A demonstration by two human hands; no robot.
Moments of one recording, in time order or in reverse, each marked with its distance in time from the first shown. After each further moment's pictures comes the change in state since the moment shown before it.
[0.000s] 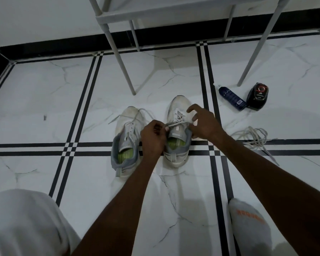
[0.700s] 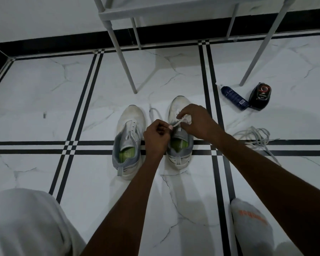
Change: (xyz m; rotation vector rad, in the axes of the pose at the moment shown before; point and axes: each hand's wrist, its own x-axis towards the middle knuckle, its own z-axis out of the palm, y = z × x) left_hand -0.004 0.001 0.000 -0.088 -0.031 -0.056; right_hand 0.011 -0.010 0.014 -0.099 0.021 -0.293
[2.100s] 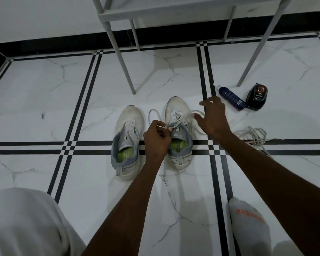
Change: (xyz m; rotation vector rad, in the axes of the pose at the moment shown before) left_hand -0.006 -0.006 0.008 0.060 0.050 0.039; right_hand -0.008 0.027 -0.015 -0.149 0.274 0.270
